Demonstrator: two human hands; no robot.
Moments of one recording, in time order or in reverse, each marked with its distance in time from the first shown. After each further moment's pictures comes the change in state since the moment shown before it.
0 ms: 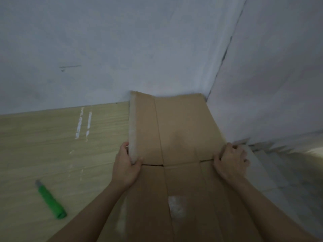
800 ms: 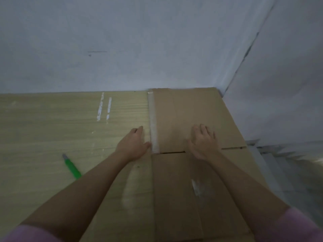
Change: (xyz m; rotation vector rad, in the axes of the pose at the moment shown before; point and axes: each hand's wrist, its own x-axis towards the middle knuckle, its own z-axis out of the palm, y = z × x) left_hand 0.010 0.004 -0.047 0.554 -0.228 0.085; right_hand -0.028 -0.099 -0.006 -0.120 -0.218 -0.491
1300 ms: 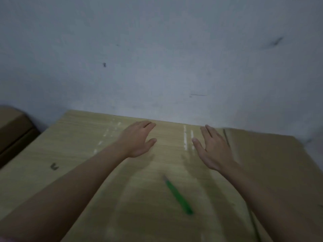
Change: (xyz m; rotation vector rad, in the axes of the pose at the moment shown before) left_hand -0.086 -0.230 -0.231 0.310 0.282 0.204; right_hand -0.022 -0.308 -0.072 0.155 0.254 -0.349
